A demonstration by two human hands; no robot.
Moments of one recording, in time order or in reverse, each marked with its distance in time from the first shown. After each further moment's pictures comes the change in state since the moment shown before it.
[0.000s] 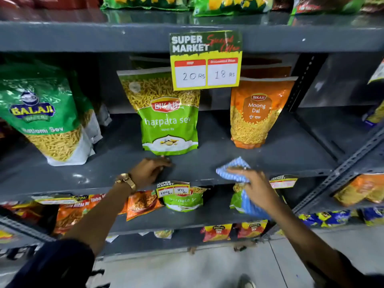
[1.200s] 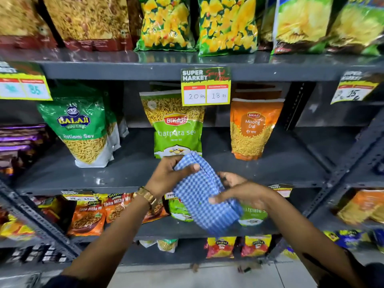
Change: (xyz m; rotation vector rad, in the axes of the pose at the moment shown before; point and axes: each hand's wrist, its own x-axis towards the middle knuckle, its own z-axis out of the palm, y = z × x) left_hand -0.031 0.193 -0.066 -0.830 0.256 -0.286; right_hand -0.023 -0.084 -0.033 0.637 -0.633 0.221
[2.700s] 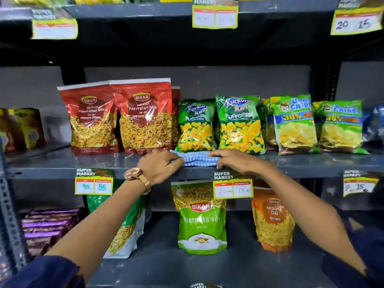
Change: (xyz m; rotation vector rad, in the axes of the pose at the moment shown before) left_hand 0.077 0.177 -0.160 1.205 0.271 0.462; right_hand 0.011 -0.279 -0.019 -0.859 0.383 -0.411
